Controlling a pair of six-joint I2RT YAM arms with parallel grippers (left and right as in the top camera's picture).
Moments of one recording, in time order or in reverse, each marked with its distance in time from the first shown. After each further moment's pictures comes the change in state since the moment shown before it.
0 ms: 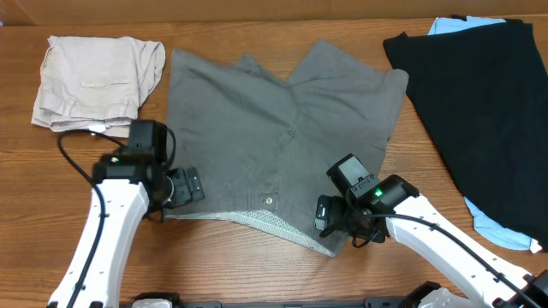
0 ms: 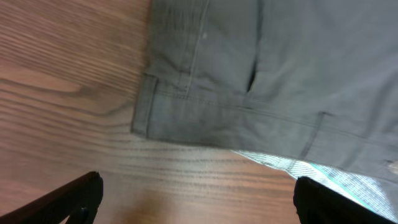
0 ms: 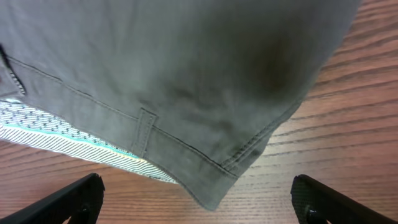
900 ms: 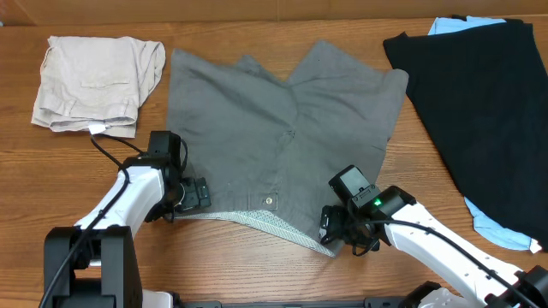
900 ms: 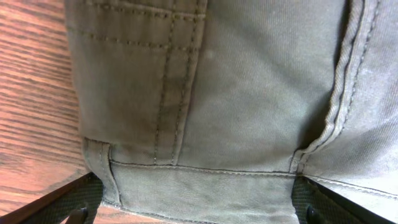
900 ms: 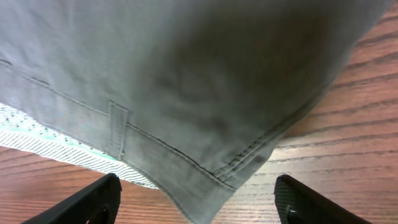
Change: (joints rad) left arm 0.001 0.274 -0.136 0.300 -0.007 0.076; right arm 0.000 0.000 -0.122 0.116 -0.050 0.007
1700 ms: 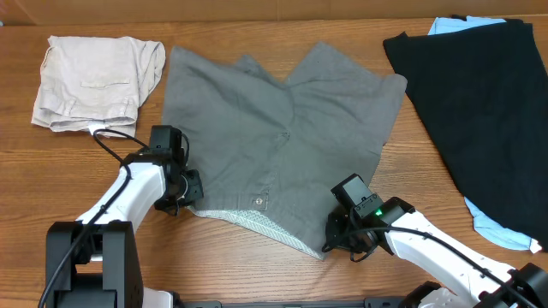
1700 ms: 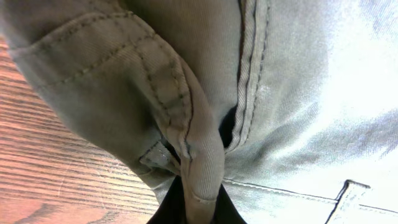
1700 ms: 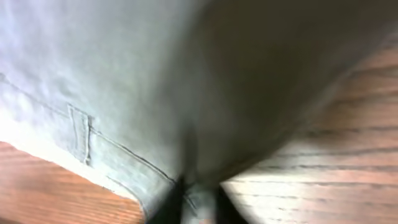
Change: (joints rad) left arm -0.004 0.019 0.021 0.047 0.066 0.002; right arm -0.008 -0.002 -0.106 0.153 -0.082 -0.018
